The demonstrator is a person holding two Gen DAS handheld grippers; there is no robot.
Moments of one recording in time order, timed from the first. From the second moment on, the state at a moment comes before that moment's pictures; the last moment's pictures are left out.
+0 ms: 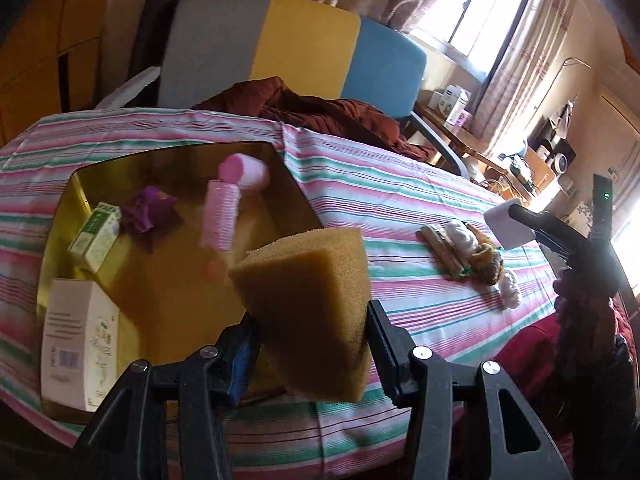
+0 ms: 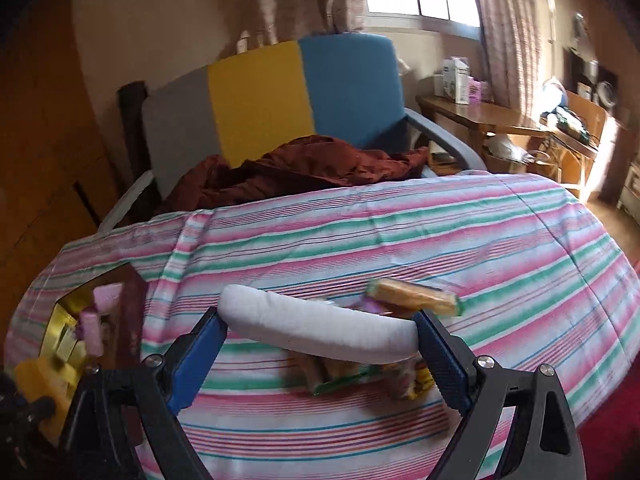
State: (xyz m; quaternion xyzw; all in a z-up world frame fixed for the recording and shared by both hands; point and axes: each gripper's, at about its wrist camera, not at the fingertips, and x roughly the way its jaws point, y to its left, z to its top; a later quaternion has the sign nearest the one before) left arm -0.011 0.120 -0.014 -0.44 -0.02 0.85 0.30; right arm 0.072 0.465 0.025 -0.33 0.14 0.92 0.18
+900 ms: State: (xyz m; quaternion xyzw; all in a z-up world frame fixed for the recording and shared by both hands) left arm -0.026 0.036 -0.059 -0.50 -0.03 0.84 0.21; right arm -0.008 0.207 -0.044 -0.40 -0.03 0.91 -0.10
